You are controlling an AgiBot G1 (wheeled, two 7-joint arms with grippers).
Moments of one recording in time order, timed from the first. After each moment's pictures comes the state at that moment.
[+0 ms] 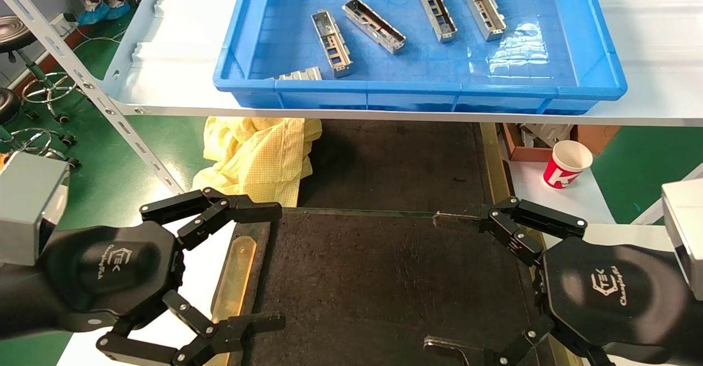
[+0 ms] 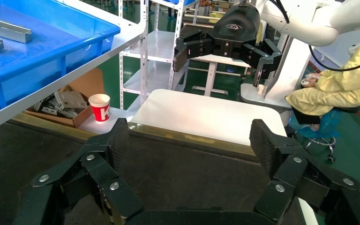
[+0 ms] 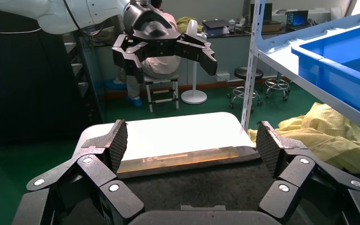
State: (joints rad) left arm -1.10 0.57 0.38 -1.26 0.67 1.46 -0.13; right arm 1.08 -0.61 -0.28 1.28 -0.73 -1.50 0.19
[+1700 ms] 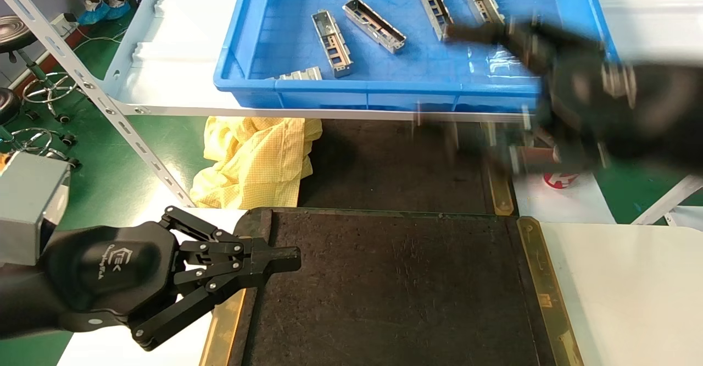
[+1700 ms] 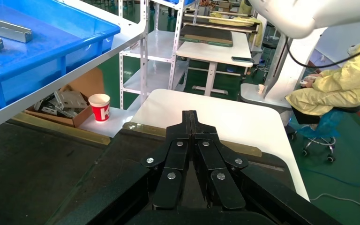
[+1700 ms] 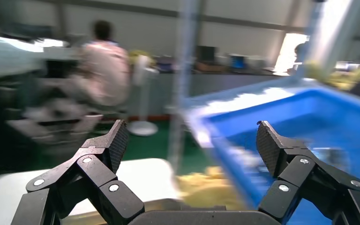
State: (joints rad) left arm -1.10 0.57 0.38 -1.26 0.67 1.46 -0.13; right arm 1.43 -0.75 -0.32 1.12 -0.86 -1.35 0.26
